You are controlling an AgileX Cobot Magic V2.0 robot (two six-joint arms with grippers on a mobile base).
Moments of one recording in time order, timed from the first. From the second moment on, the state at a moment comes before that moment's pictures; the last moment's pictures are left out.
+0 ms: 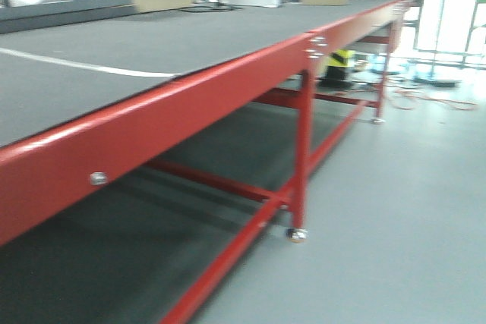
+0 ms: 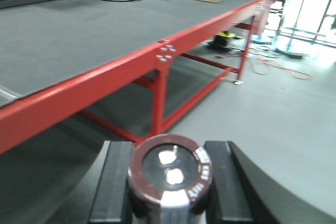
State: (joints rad) left arm -0.19 0.71 -0.97 0.10 0.62 -0.05; right arm 0.05 0.48 -0.75 0.16 0.51 -0.17
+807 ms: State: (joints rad) left arm -0.19 0.71 -0.97 0.10 0.62 -0.05; right arm 0.05 0.48 -0.75 0.16 0.51 -0.17
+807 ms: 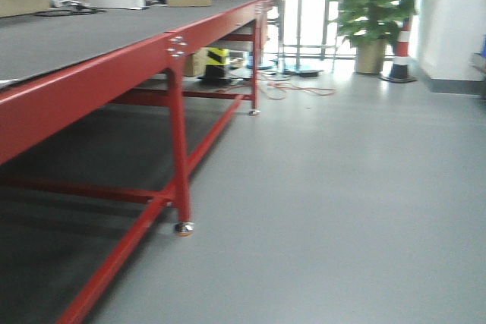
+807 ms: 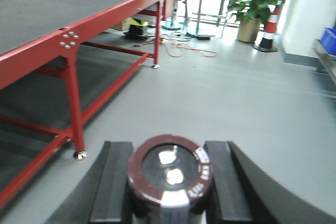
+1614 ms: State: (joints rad) left arm -0.19 0.71 -0.97 0.10 0.62 -0.05; right arm 0.05 0.48 -0.75 0.16 0.51 -0.17
